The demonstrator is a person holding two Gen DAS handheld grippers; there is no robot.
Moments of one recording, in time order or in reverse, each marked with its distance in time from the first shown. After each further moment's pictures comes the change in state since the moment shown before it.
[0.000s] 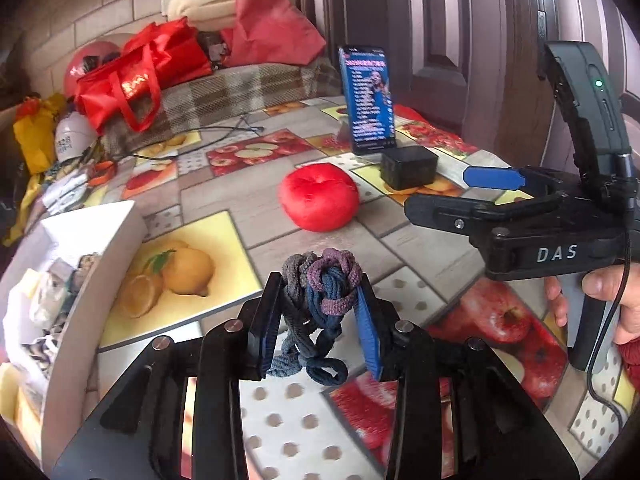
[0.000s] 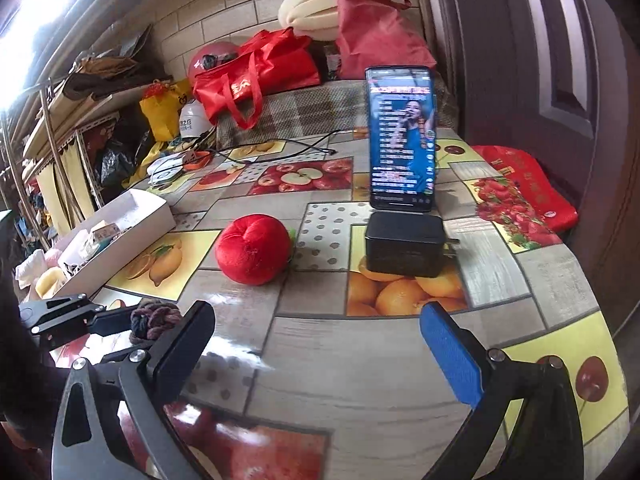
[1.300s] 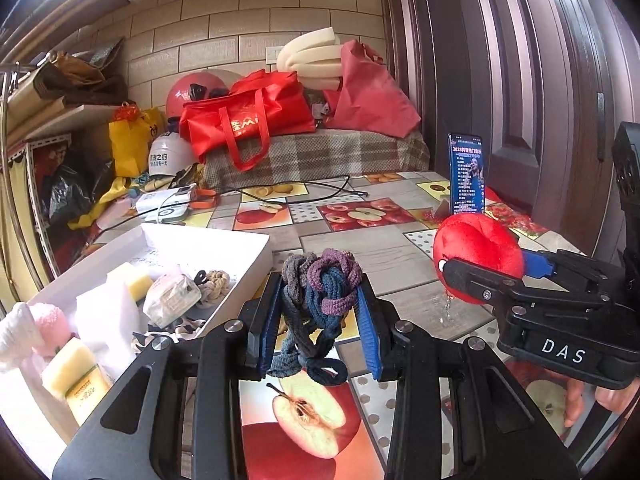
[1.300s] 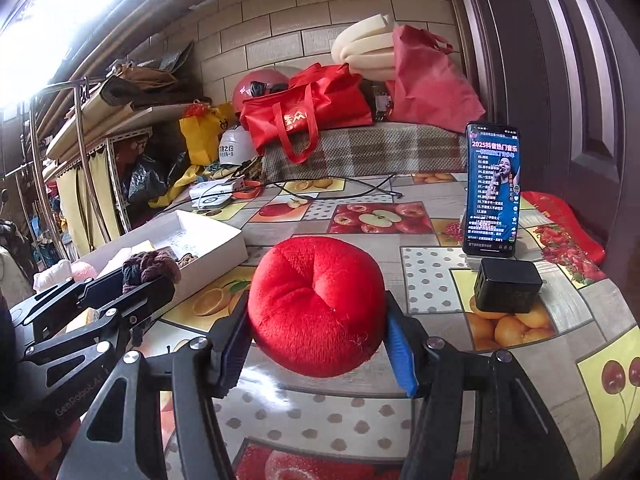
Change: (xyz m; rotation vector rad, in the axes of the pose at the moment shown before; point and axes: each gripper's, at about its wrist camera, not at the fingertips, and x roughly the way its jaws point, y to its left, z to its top) left arm -0.047 0.066 -0.015 -0.161 -0.233 0.218; right arm -0.010 0.087 0.001 -0.026 -0.163 0.042
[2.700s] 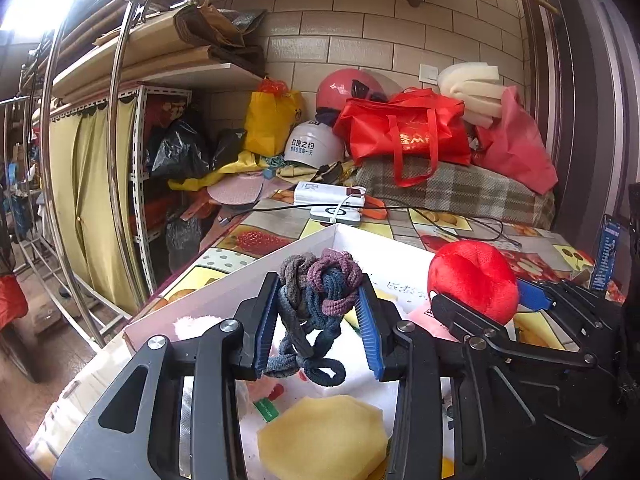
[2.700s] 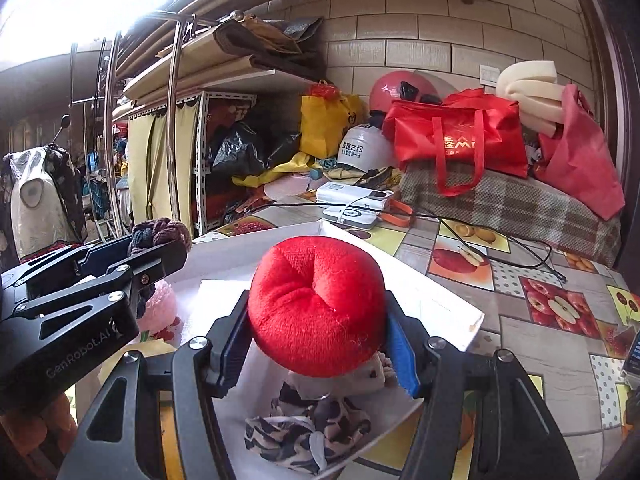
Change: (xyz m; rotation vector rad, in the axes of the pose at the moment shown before) left arm -0.002 0.209 -0.014 -0.267 -0.039 0.298; right arm 0.115 0.199 0.028 -0.291 -0.015 0.202
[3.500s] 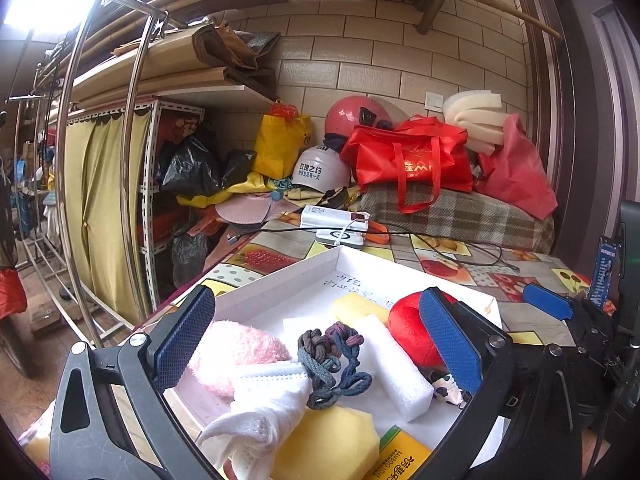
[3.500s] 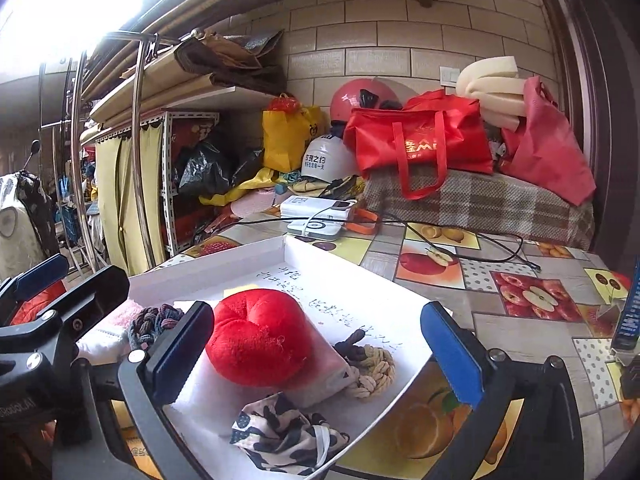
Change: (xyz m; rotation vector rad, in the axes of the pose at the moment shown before) left arm -0.022 0.001 -0.002 -0.032 -0.097 0.013; right arm -0.008 -0.016 0.000 0.088 -0.047 -0.119
